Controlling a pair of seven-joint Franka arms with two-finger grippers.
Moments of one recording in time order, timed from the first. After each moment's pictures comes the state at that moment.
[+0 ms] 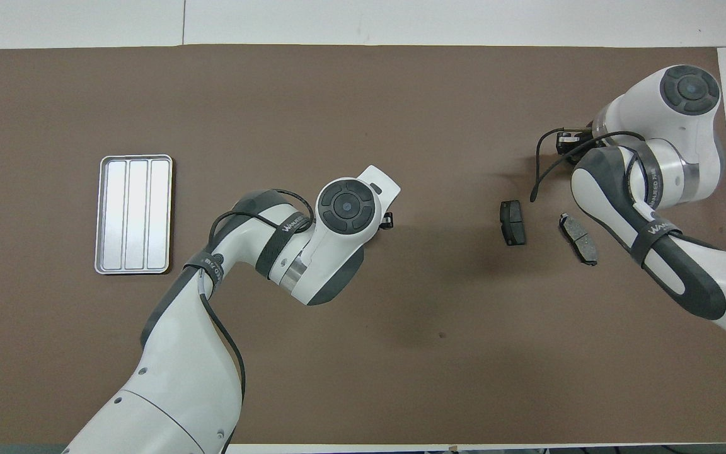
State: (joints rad) left arm -0.66 0.51 -0.04 -1.74 0.06 2.30 -0.73; right arm -0.28 0.50 0.33 -1.64 -0.32 2.14 0.31
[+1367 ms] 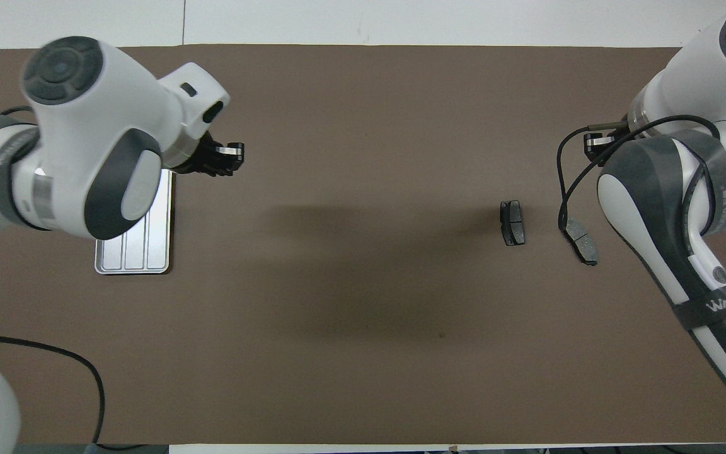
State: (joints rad) left arm -0.19 0.24 -0.02 -1.62 -0.07 1.90 -0.12; right arm -0.25 0.23 0.41 -1.61 -0.30 1.77 0.25
